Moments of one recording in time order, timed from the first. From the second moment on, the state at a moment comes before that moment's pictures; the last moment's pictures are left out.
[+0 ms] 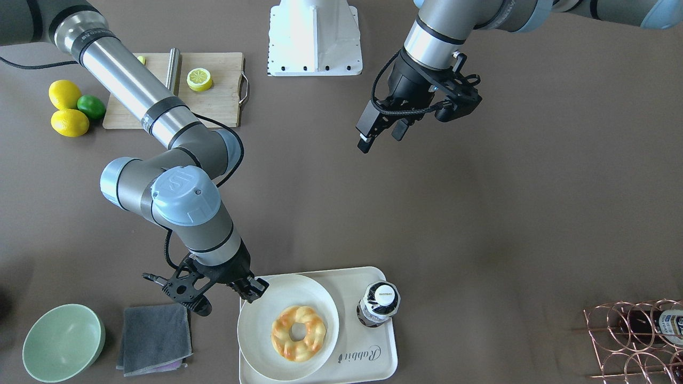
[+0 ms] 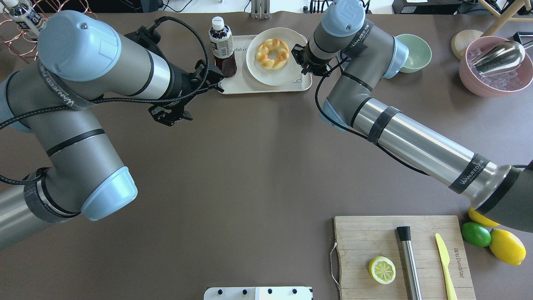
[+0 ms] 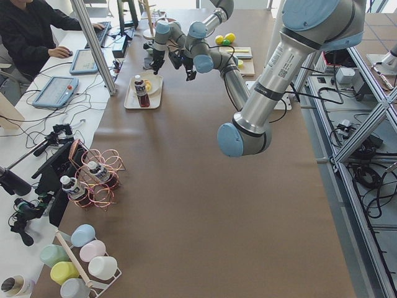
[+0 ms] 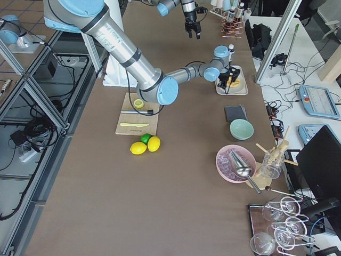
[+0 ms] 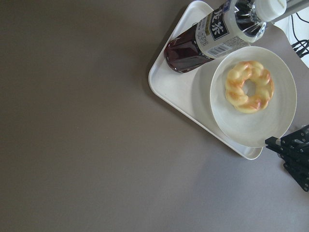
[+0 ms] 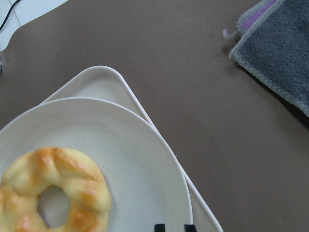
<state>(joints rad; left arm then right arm) -0.71 -2.17 -1.92 -1.74 -1.91 -1.82 0.81 -0.67 0.97 -1.00 1.91 1.61</state>
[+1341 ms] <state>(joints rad) -0.90 -1.87 -2.09 -1.73 -2.01 -1.47 0.92 -1.12 1.73 -1.49 1.99 1.17</state>
